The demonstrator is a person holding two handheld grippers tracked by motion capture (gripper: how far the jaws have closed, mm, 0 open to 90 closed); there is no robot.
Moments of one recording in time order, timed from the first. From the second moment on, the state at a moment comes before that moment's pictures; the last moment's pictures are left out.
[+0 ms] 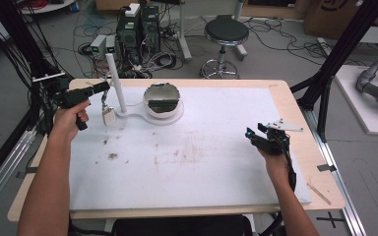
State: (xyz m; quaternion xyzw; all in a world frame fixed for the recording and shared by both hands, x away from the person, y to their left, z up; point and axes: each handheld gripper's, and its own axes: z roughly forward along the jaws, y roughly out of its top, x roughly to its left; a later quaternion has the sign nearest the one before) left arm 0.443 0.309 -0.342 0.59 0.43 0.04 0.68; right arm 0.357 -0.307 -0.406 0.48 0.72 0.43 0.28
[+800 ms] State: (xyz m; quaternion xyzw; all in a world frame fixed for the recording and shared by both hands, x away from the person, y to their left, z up) left arm 0.447 0.304 -0.345 0.59 0.47 0.07 0.65; right arm 0.356 -0.305 -0.406 0.47 0.72 0.43 0.27
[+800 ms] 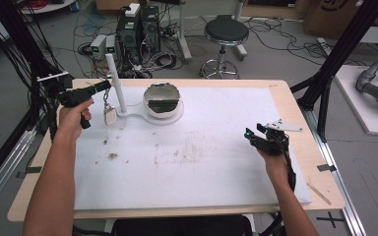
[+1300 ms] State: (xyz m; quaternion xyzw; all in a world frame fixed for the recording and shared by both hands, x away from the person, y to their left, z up) left arm 0.407 0.302 -0.340 0.60 0.45 0.21 0.63; right arm 0.353 -0.307 -0.401 0.47 0.72 0.43 0.28
